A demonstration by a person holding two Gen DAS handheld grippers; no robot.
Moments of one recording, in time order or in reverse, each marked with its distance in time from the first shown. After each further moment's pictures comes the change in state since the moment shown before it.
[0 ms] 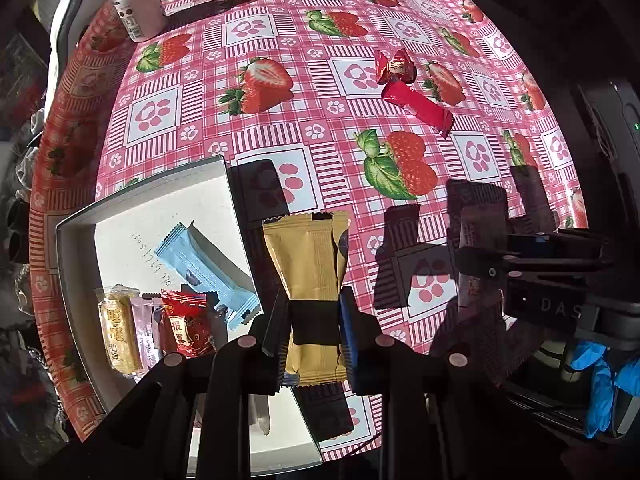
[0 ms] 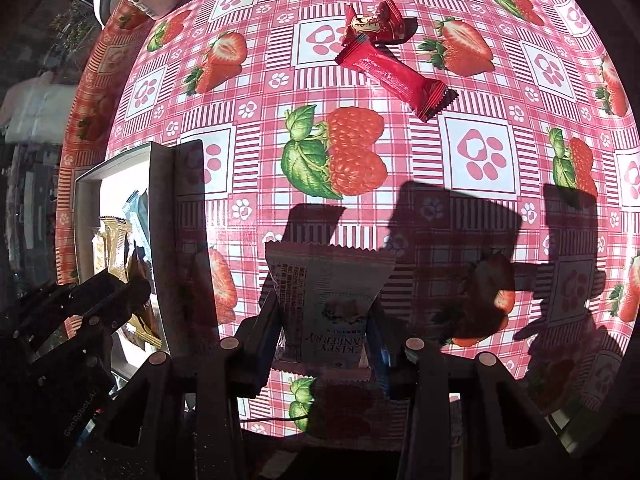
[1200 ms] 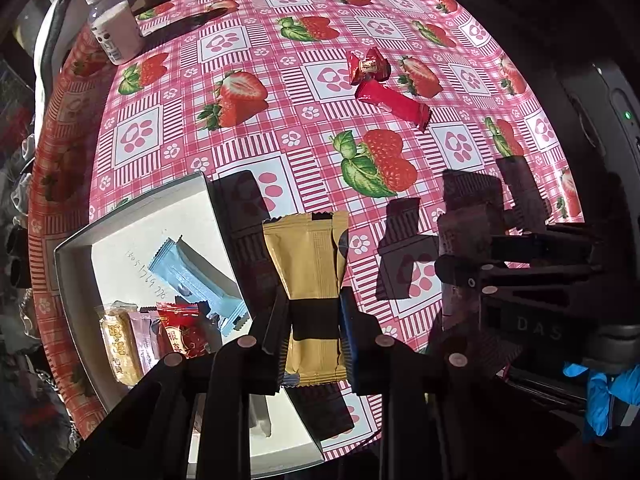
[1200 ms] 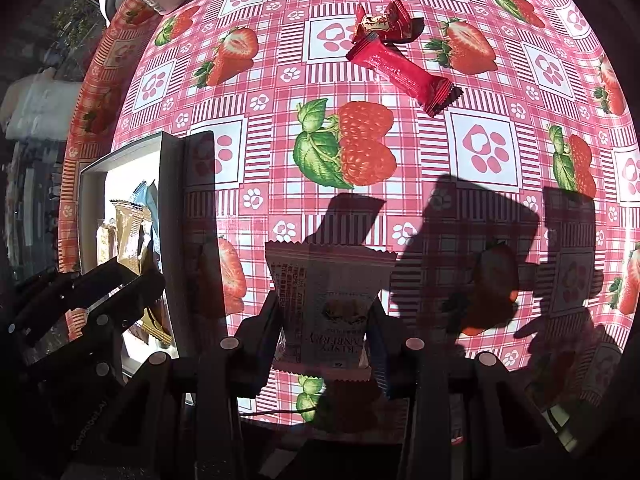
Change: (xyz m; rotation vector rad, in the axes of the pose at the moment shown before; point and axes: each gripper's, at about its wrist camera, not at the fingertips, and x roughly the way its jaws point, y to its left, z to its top) left arm -0.003 -0.016 0.001 0.069 -0.010 -0.002; right arm -0.005 0.006 -0.012 0.007 -0.004 -0.002
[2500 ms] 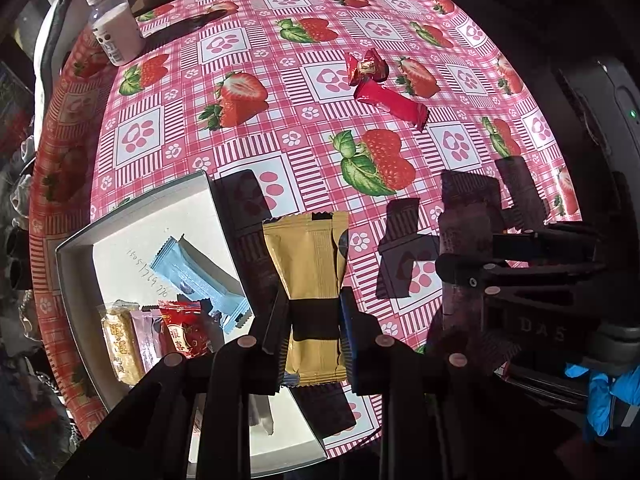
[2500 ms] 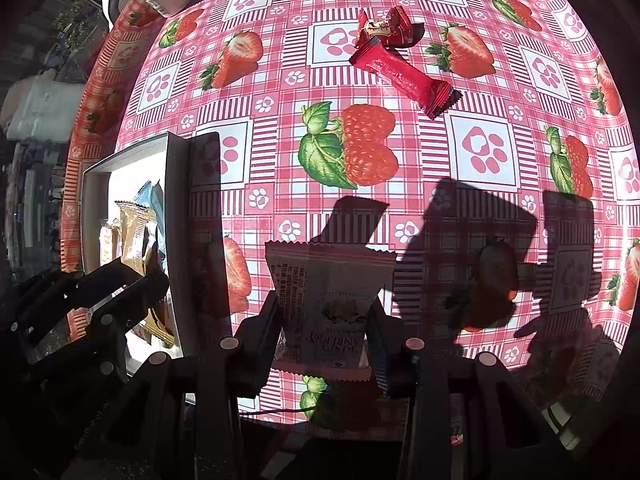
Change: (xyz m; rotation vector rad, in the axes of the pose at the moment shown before) left arm -0.004 0.002 -0.005 0.029 -0.004 -0.004; right arm -0.006 0.004 -0.002 -0.012 -0.011 -0.006
